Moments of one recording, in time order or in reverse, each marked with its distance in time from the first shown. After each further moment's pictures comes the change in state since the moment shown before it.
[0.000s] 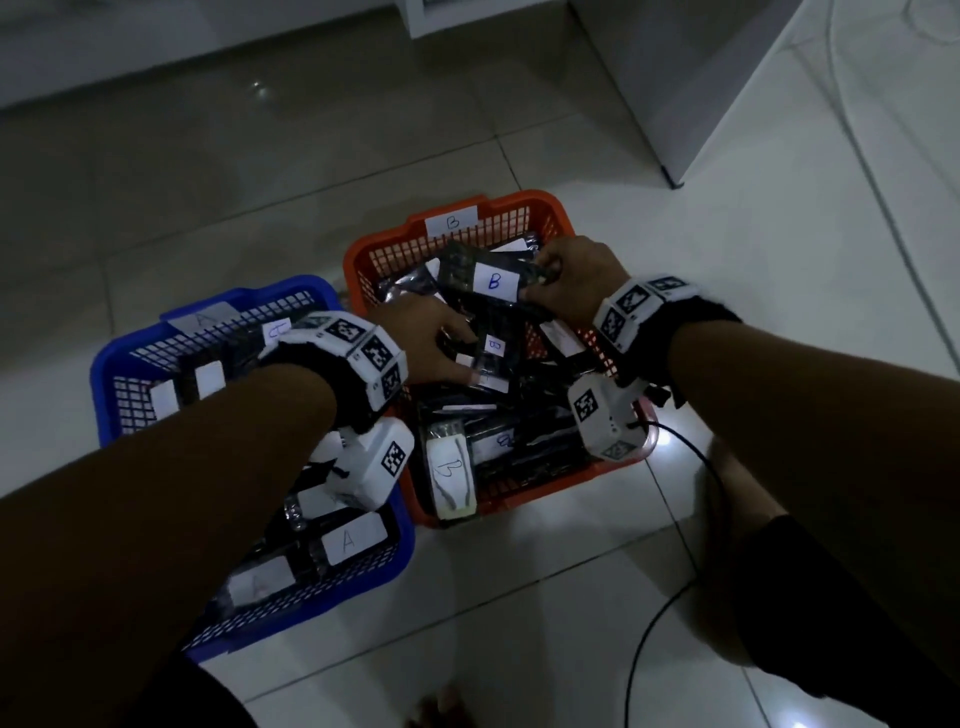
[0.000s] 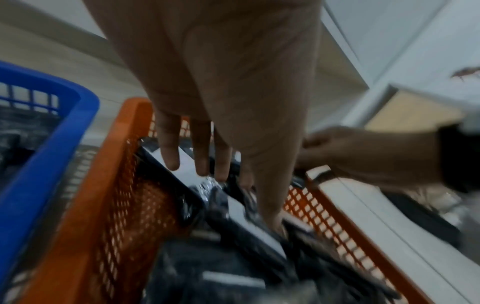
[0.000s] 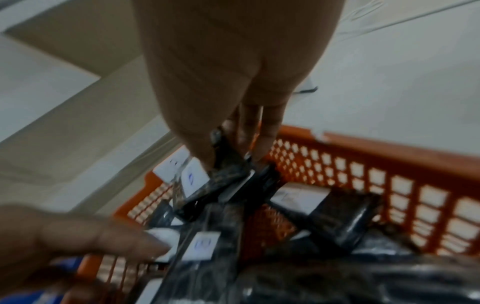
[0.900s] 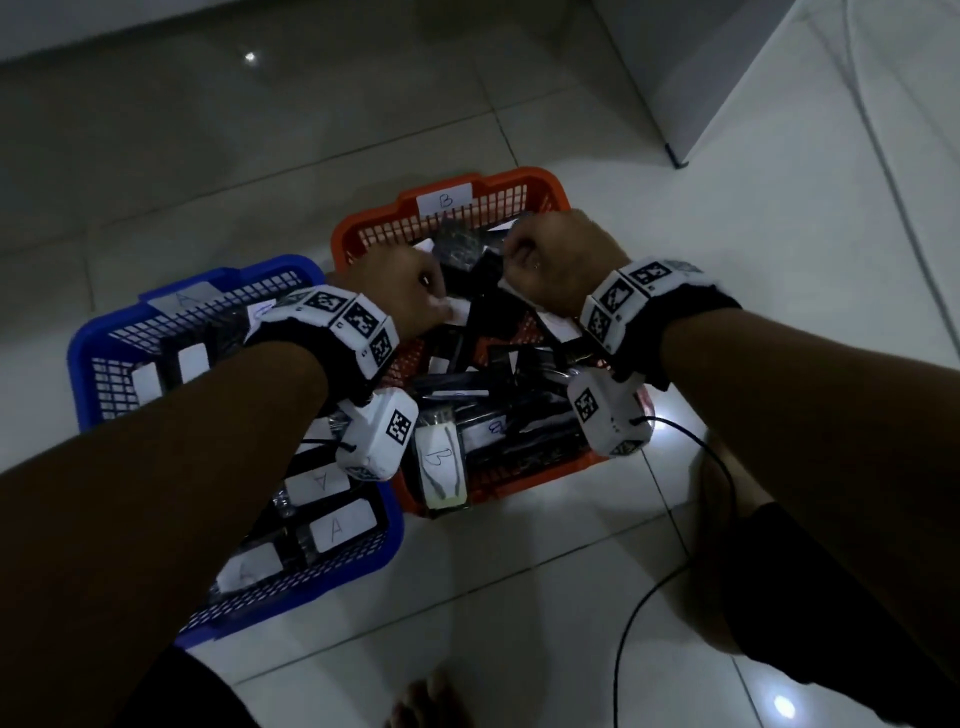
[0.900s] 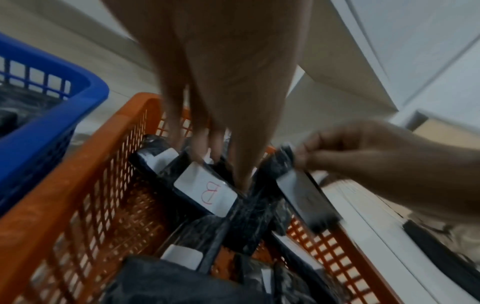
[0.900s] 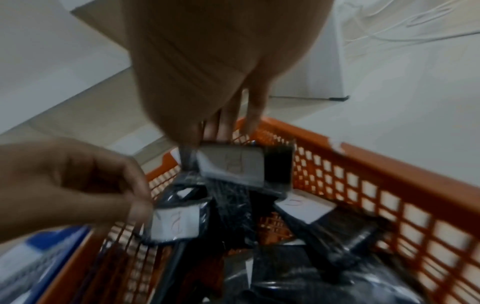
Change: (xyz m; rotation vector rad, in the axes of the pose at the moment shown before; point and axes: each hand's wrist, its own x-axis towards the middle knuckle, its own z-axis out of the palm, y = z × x) left_hand 0.015 -0.007 -0.006 -0.017 0.295 -0.131; right_hand 0.001 -0.009 0.002 -0.134 -0.006 -0.279
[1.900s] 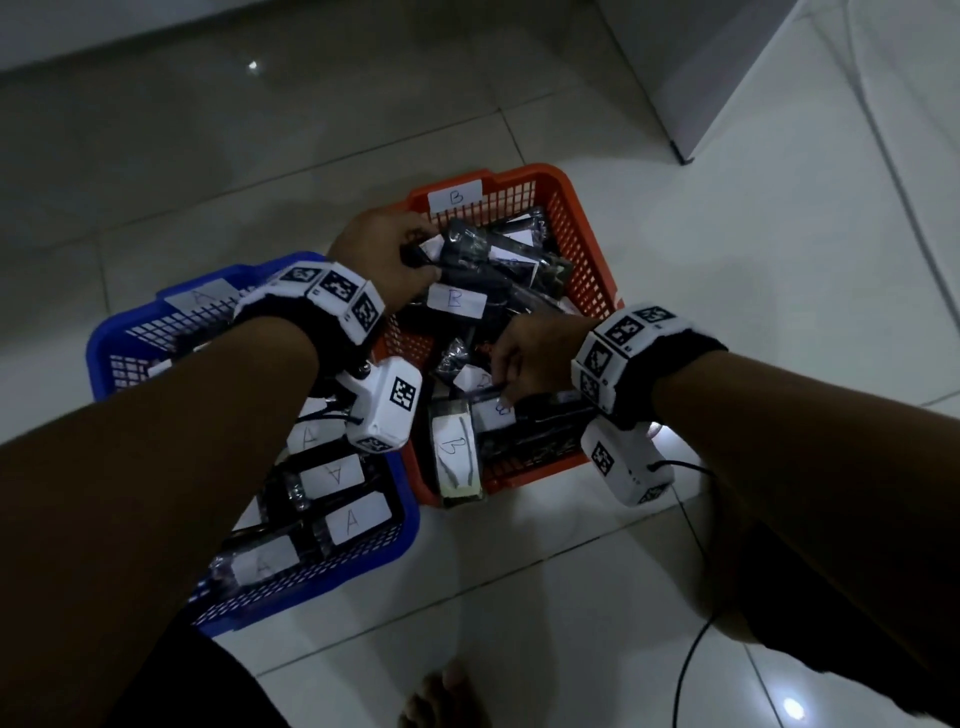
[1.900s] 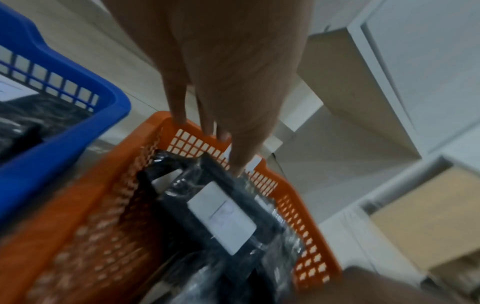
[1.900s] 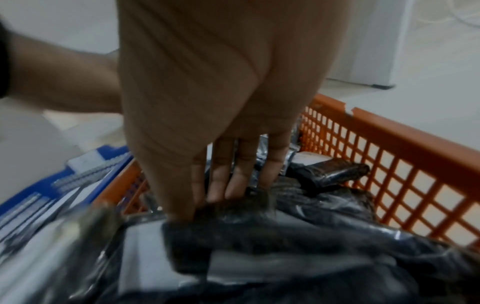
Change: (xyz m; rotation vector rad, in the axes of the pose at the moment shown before) left_hand 0.000 -0.014 -0.018 -0.159 0.167 -0.008; right_hand -0.036 -0.016 0.044 -0.070 -0.607 -0.091
